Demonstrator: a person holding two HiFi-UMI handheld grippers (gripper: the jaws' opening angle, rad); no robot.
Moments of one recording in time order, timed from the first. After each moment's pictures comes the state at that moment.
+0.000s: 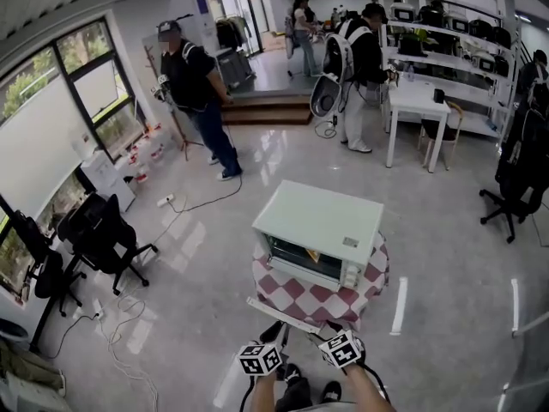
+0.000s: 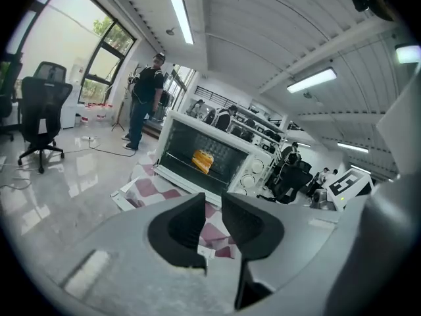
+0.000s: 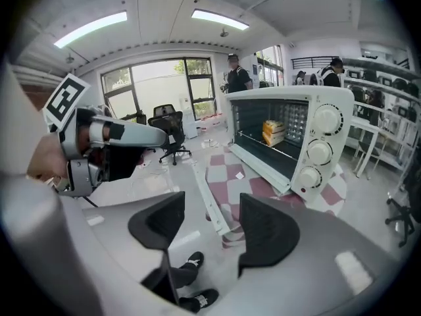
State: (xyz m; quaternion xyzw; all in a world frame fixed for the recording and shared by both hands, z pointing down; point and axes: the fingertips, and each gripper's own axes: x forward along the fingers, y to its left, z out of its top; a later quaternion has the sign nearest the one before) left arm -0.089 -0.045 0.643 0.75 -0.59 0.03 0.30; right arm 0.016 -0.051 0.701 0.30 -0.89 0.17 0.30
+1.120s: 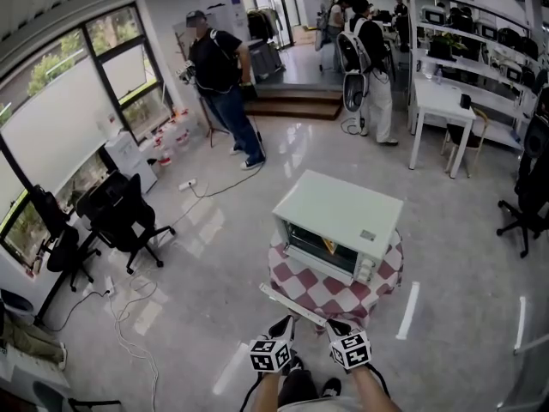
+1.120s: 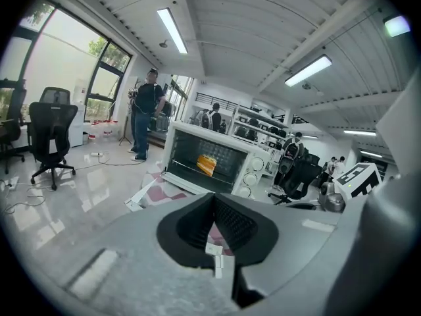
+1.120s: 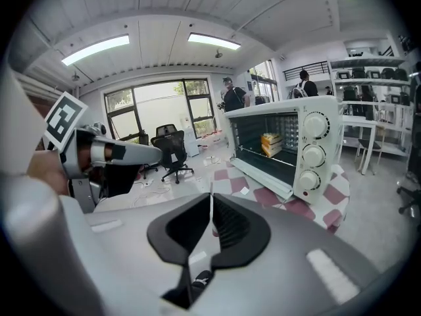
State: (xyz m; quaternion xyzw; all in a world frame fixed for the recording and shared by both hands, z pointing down) left arm -0.085 -0.018 0.630 0.74 -0.62 0.05 0.26; right arm 0.023 -0.036 0.677 0.31 -0.91 0.18 0.22
